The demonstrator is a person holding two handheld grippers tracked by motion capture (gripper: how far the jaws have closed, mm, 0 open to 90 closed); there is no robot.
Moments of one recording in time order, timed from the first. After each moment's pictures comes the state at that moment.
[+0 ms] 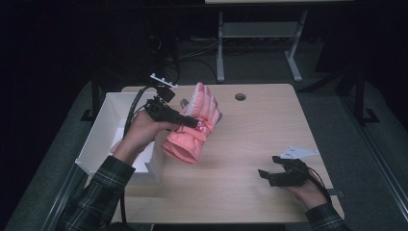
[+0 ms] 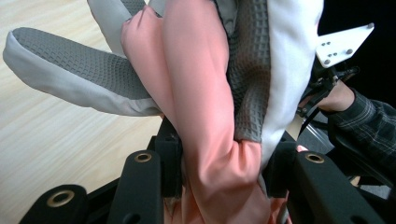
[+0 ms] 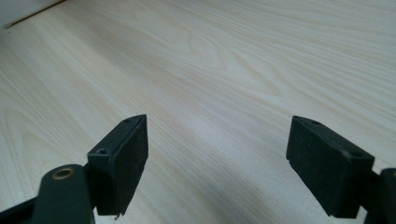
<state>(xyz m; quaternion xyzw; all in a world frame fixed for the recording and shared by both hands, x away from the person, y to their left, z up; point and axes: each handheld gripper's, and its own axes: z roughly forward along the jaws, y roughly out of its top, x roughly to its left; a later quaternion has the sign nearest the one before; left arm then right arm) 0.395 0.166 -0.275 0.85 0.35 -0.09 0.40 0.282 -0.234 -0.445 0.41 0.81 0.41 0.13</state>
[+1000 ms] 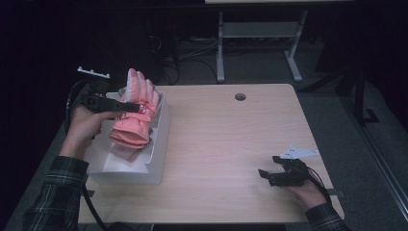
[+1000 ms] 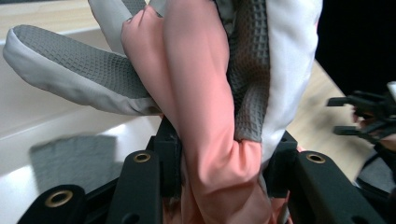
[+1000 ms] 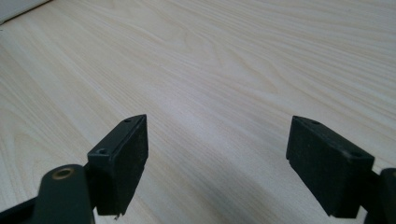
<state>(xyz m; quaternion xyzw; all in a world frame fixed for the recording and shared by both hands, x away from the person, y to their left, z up) 0.408 0.318 -0.271 0.78 0.47 0.00 0.41 0.283 -0.234 -0.448 0.41 0.81 0.40 0.13</state>
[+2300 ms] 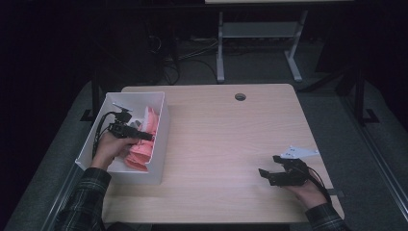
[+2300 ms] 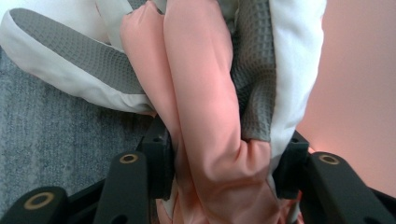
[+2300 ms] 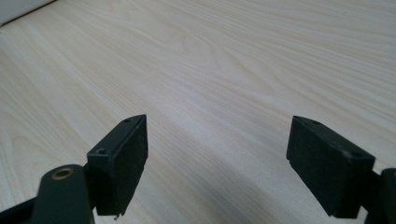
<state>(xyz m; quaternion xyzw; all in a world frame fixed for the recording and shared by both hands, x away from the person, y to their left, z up) 0.434 0.313 -0.410 0.79 0.52 -0.06 0.32 0.283 -0.235 -0.447 0.41 0.80 0.41 0.14</state>
